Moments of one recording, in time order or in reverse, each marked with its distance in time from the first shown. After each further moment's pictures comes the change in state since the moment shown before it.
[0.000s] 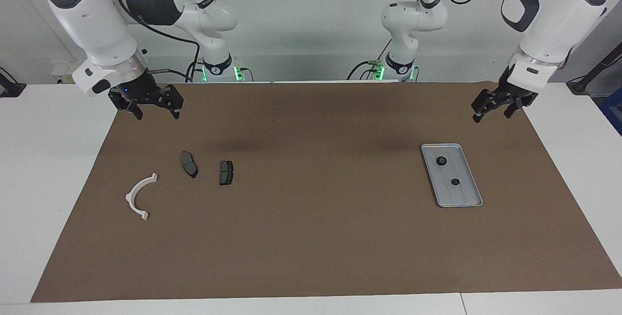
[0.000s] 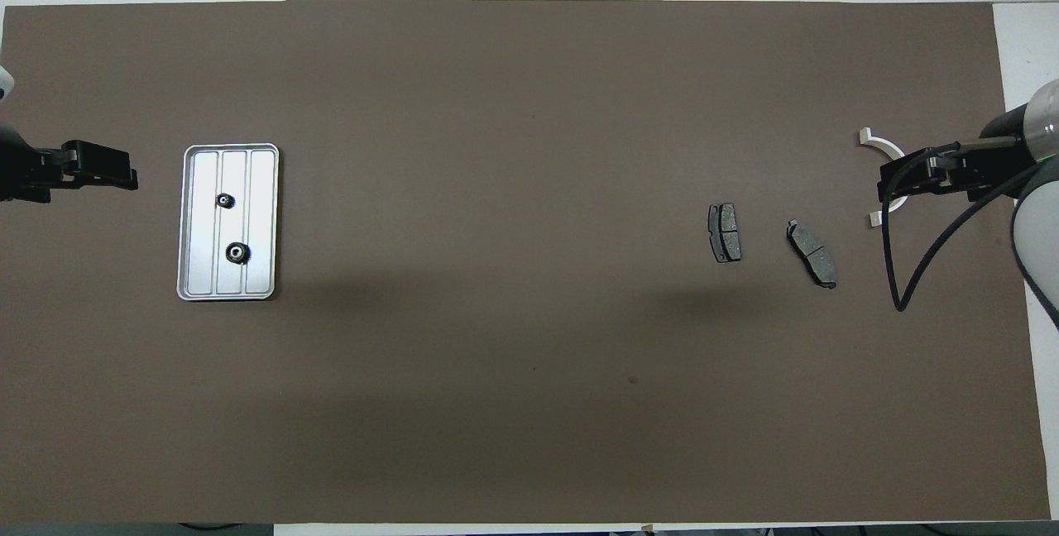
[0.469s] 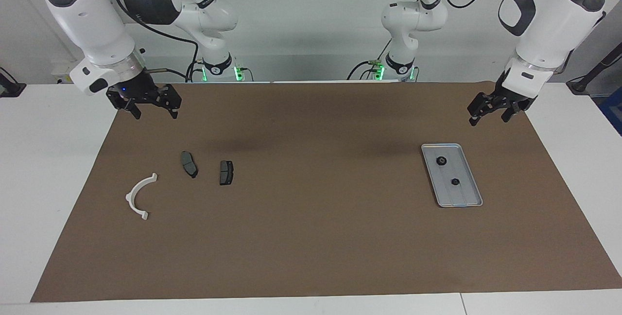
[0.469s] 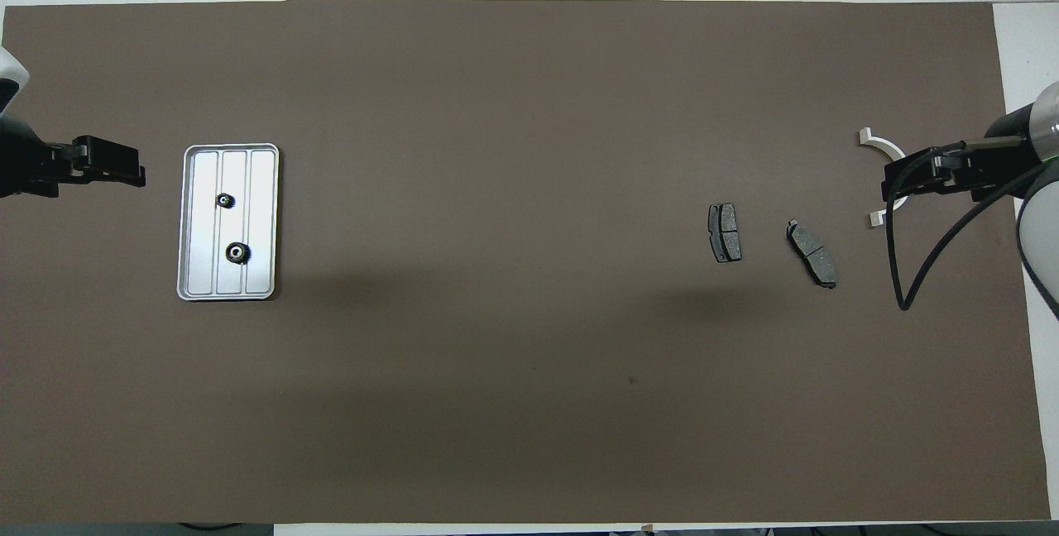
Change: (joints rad) left arm 0.001 0.012 -0.005 0.017 0.000 -0.013 0.022; right arm -0.003 0.000 -0.001 0.000 0.000 0.000 0.000
